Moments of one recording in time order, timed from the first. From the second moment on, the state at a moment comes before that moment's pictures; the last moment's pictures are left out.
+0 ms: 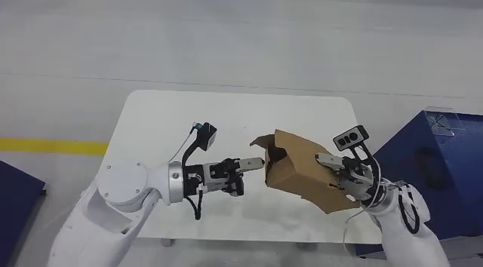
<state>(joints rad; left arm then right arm) 1.05 -1.13 -1.17 -1.97 -0.39 0.46 -0.90 -1.43 -1.10 1.59 -1.84 1.02 0.05 1.12</state>
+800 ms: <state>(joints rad) 1.05 -1.12 -1.11 -2.06 -0.30 0.50 -0.79 -1.48 -1.10 1.58 -1.83 0.80 -0.19 1.17</state>
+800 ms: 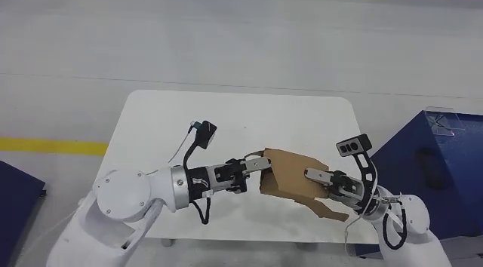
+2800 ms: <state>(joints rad) 1.14 -1.07 -1.22 -2.15 -0.11 0.30 -0.88 -1.30 -0.95 1.32 -1.67 1.49 0.70 1.12</state>
